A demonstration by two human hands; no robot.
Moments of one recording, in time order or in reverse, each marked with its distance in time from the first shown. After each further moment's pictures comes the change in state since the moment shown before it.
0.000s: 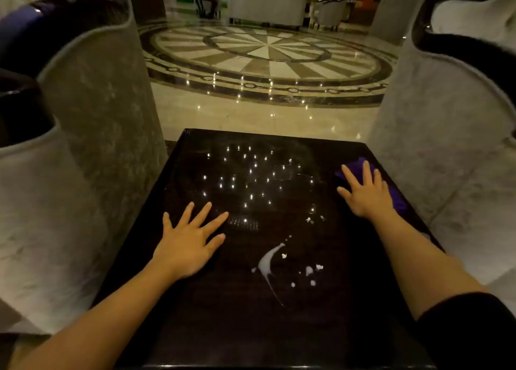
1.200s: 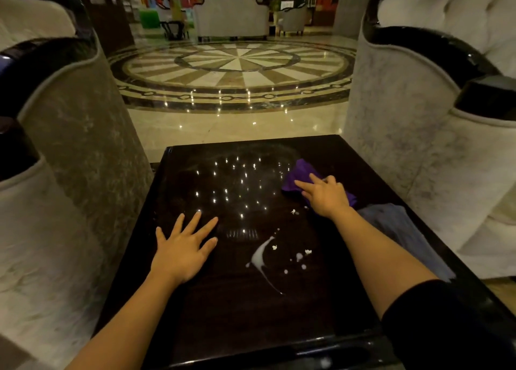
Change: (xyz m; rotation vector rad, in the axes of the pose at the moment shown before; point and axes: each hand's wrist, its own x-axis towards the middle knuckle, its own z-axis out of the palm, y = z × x) left_hand 0.002 0.001 0.000 0.041 0.053 0.006; right_hand -0.034 -0.045 0.012 -0.024 0.036 -0.136
